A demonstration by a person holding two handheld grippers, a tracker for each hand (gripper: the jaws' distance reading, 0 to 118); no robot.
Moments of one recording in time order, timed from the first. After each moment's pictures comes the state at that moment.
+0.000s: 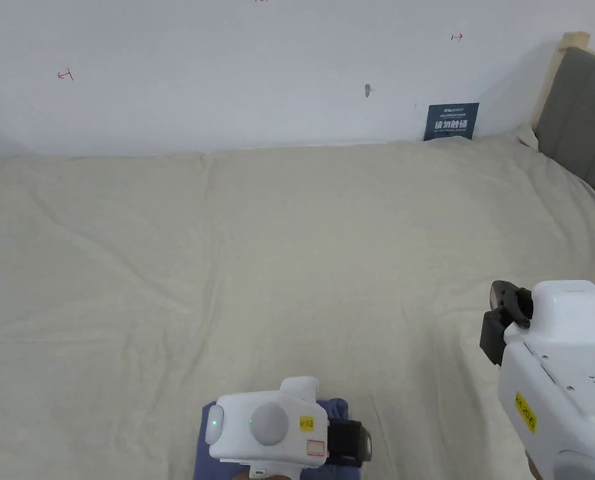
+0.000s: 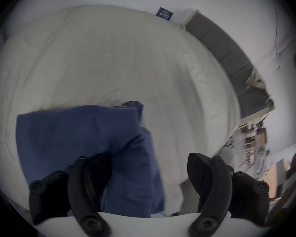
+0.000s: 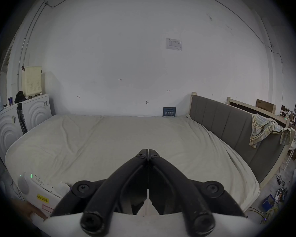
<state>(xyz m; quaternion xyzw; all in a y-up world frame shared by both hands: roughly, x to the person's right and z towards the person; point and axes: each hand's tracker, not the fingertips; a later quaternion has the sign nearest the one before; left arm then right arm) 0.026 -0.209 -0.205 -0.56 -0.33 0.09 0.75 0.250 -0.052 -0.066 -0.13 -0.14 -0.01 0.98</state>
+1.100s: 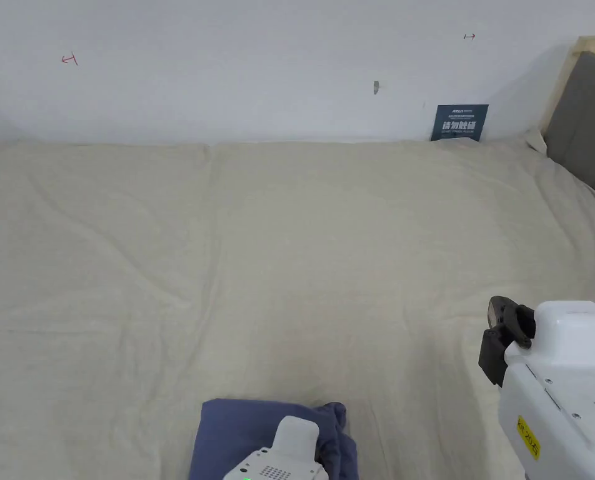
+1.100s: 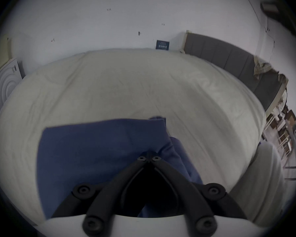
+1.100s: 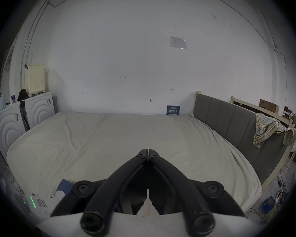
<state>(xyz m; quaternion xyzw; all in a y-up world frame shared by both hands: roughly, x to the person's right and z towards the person) 0.035 -0.276 -0.148 -0.39 -0.26 -0.05 0.88 0.248 -0.060 -0.070 -0.14 -0.13 0.00 0.98</state>
